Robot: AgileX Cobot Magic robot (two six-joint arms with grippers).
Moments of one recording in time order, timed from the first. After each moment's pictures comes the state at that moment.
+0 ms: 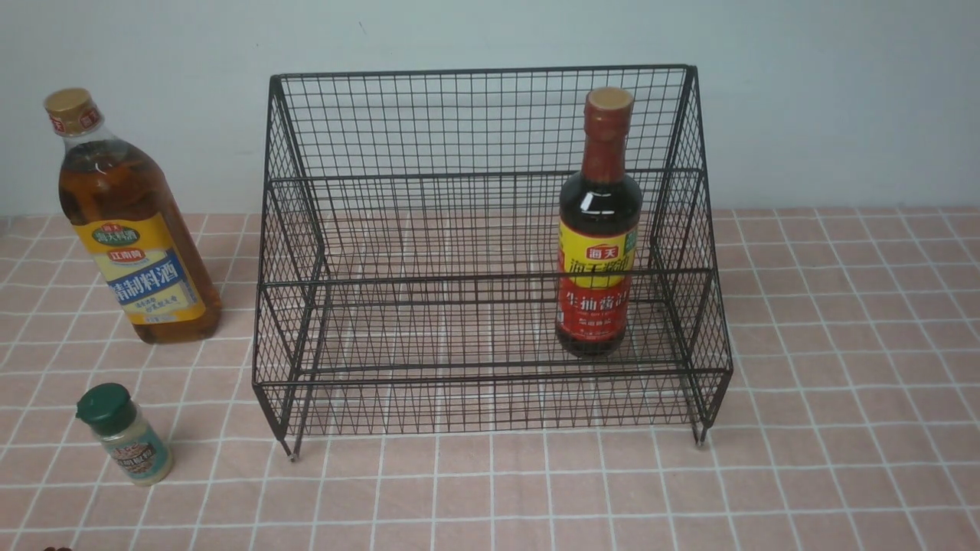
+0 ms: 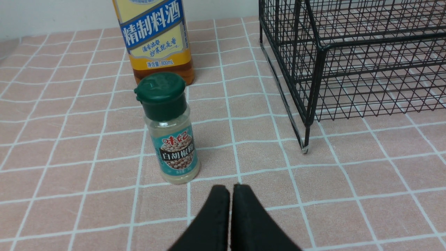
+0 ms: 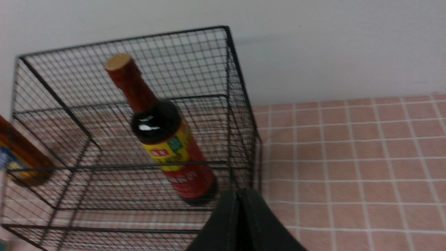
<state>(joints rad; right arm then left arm) 0.30 0.63 -0.89 0.00 0.80 0.33 -0.05 -0.01 0.02 -0.03 0.39 0.07</state>
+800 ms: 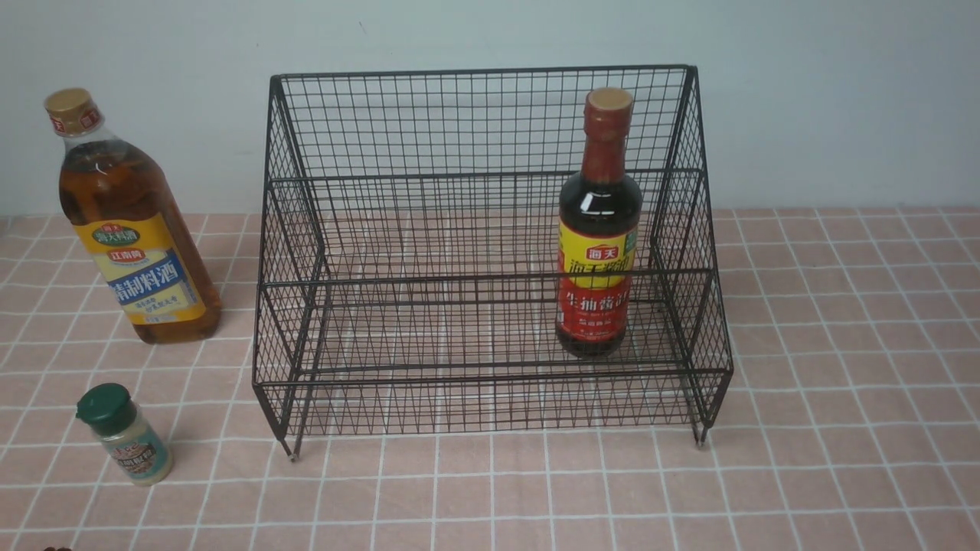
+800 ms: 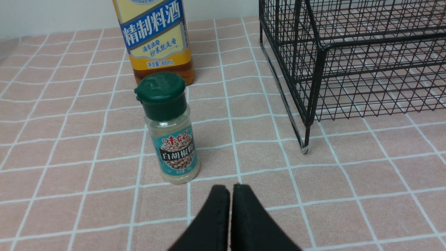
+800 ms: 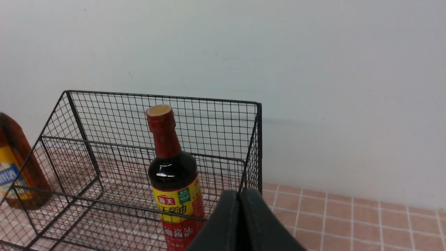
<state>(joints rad) 0.29 0.50 -0.74 0.05 0.52 0.03 -0.05 -0.01 0.02 -0.03 0.39 0.07</state>
